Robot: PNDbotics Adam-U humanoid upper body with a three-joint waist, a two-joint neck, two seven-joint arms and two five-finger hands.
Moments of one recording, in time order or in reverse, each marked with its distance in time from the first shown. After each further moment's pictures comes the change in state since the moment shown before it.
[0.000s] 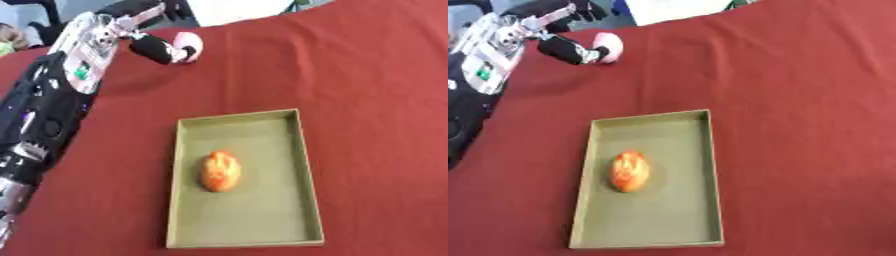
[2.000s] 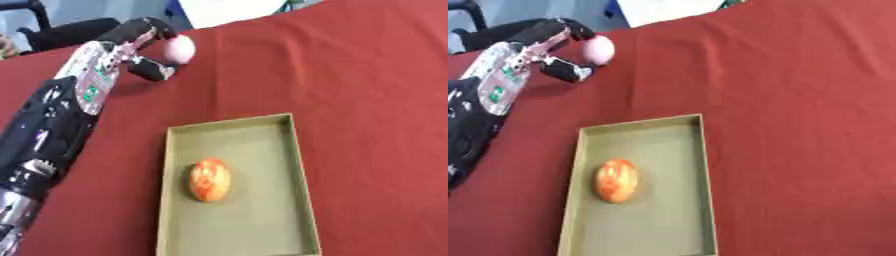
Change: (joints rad) left arm 0.029 0.023 0.047 0.068 -0.146 0.073 0.154; right arm -0.043 0.035 0.005 0.000 -0.021 0.025 0.027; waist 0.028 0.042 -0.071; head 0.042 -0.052
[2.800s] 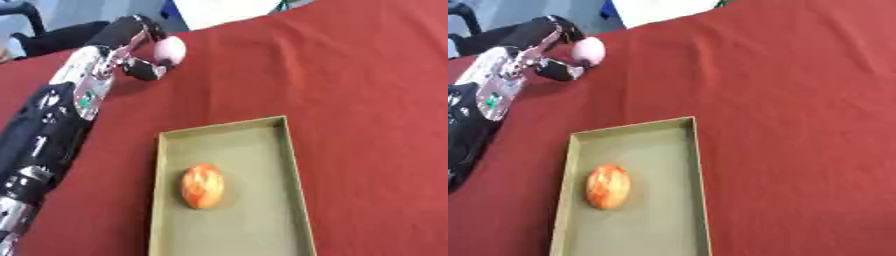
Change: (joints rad) left arm 0.005 0.014 0.019 0.004 -0.080 0.005 0.157; right arm -0.007 0.030 -0.001 0.000 0.000 0.005 0.004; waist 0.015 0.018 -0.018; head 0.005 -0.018
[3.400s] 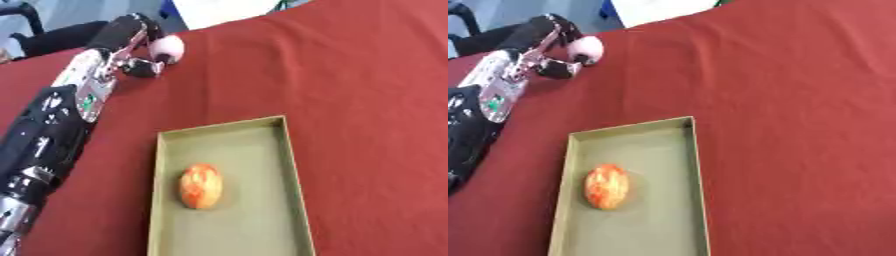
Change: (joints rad) left arm 0.009 0.000 0.002 0.024 0.014 -0.011 0.062; right arm -0.001 0.006 -0.006 0.000 -0.004 0.002 -0.003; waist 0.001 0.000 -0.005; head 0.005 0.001
